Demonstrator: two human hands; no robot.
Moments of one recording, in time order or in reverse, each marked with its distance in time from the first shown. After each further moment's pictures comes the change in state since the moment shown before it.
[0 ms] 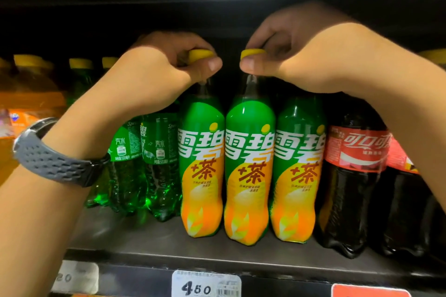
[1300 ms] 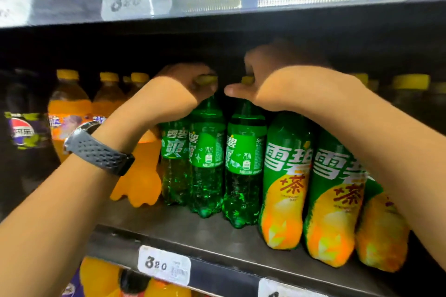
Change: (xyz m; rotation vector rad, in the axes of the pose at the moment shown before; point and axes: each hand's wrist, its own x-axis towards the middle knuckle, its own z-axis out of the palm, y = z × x) left_hand -0.018 -0.087 -0.063 0.238 -0.043 -0.197; right_hand 0.066 -0.104 0.076 -0.514 -0.064 -0.074
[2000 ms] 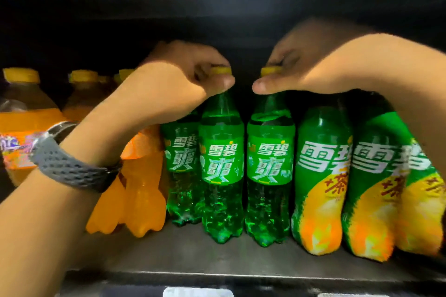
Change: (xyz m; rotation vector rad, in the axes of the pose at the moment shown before) left_hand 0.007 -0.027 -0.016 -0.218 -0.019 0.262; right_hand 0.002 0.003 -0.010 0.158 -0.135 0.070
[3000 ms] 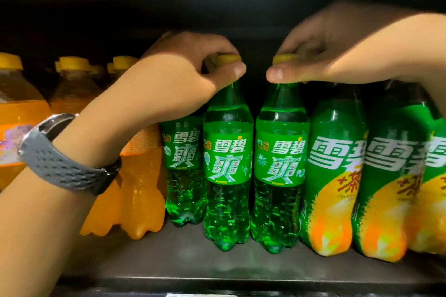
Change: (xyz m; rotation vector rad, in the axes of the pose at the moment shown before) left_hand -0.004 0.002 0.004 0.068 0.013 0.015; right_hand -0.023 -0.012 -0.007 0.199 -0.008 0.040
